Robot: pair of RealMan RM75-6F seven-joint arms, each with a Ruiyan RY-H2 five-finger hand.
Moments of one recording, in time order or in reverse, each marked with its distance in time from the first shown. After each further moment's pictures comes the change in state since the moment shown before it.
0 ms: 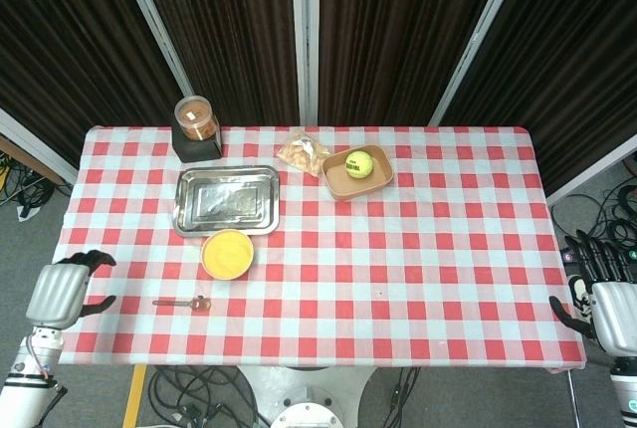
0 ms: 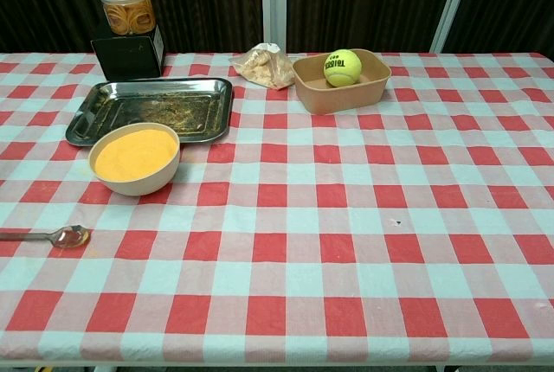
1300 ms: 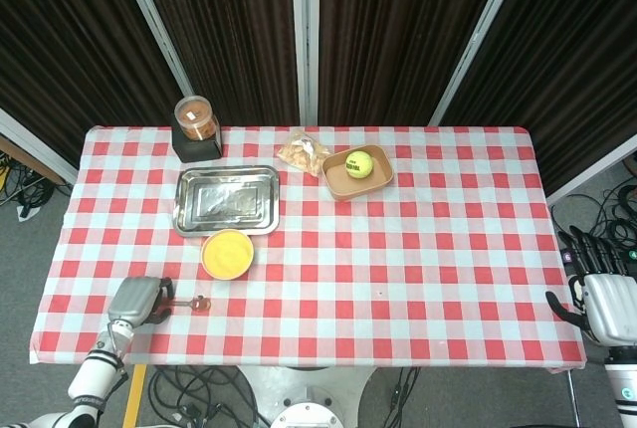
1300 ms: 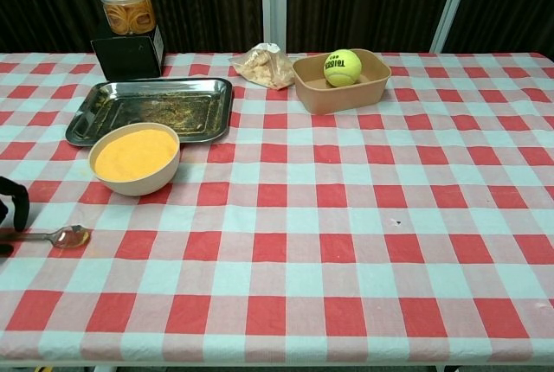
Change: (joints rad) left arm -0.156 -0.242 0.033 0.096 -0.294 -0.330 0.160; right arm 0.033 0.004 0.008 -0.007 0.044 -0.068 -0.031
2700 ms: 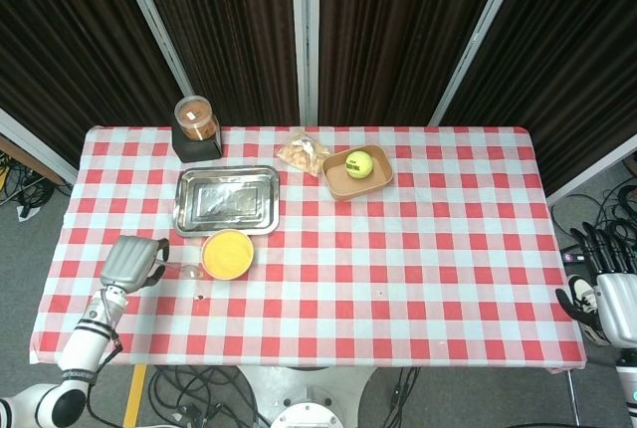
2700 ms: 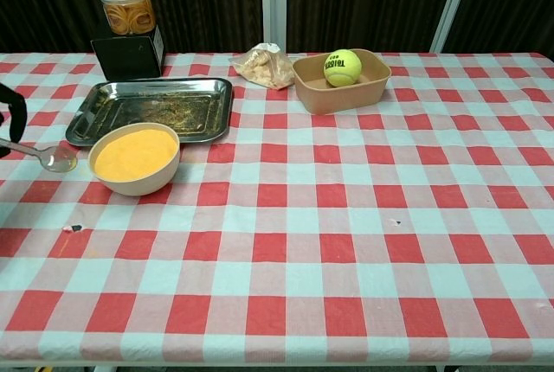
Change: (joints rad) left arm -0.124 0.167 -0.080 -0.173 -0.009 0.059 0.176; right arm -0.011 0.026 0.009 -0.001 -0.015 0.046 0.004
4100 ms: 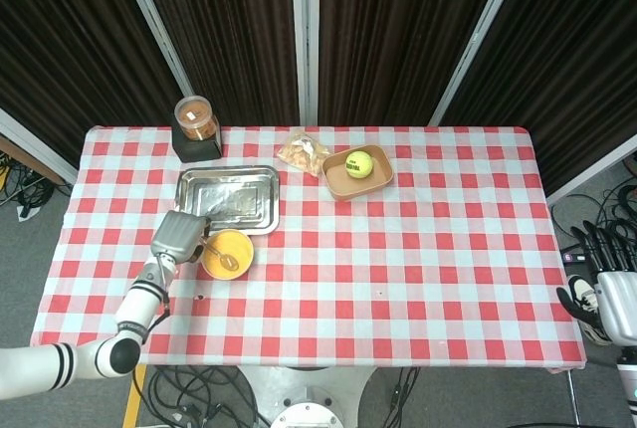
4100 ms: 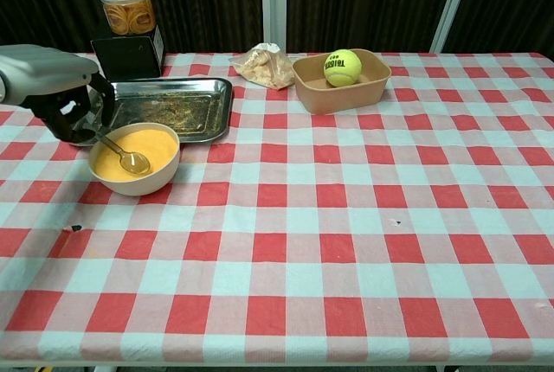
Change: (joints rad) left arm -0.316 -0.112 -0.003 0.032 -0.420 -0.078 0.284; right arm 0.006 0.009 0.001 -0.001 0.009 -0.012 0.008
